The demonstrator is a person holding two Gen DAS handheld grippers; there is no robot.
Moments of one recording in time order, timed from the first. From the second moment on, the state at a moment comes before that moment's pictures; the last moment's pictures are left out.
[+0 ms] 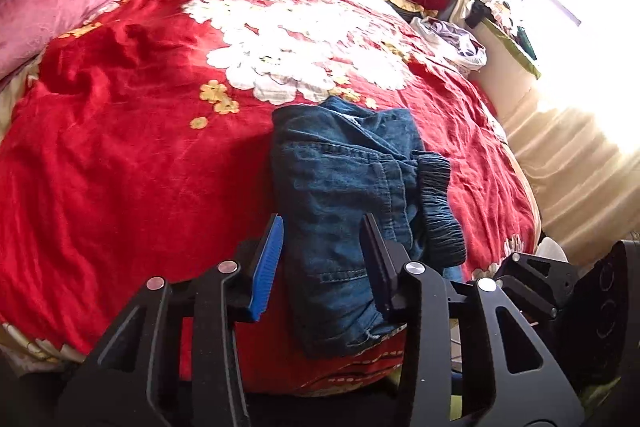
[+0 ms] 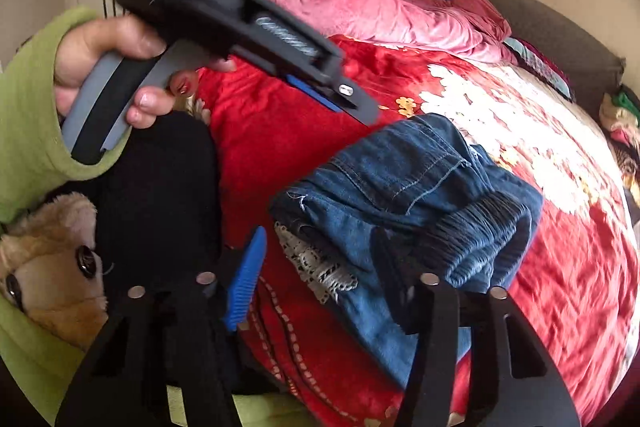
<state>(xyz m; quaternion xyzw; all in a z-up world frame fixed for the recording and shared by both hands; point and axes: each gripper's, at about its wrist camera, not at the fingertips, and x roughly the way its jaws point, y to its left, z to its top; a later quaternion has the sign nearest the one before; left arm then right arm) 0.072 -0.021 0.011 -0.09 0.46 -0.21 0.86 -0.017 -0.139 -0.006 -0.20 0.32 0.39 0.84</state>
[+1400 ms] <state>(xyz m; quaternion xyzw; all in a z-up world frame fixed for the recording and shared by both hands) 0.072 -0.030 -0.014 -0.06 0.45 -0.19 0.87 0.031 -0.203 0.028 -0.08 0.32 0.33 0.88</state>
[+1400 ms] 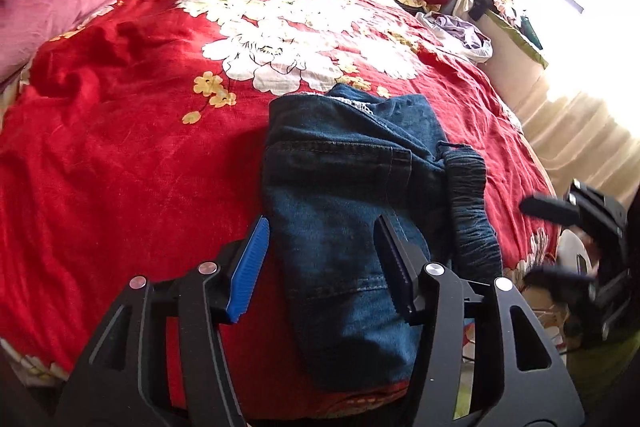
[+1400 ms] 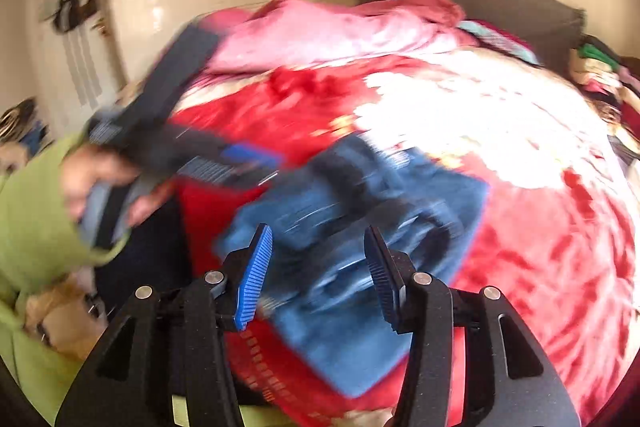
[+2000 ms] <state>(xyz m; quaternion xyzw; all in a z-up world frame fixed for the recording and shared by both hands) 0.049 -0.052 -0.041 -0.02 0.47 -0.20 0.86 0.154 -0.153 -0.027 -0.21 0.41 0.24 0.85</state>
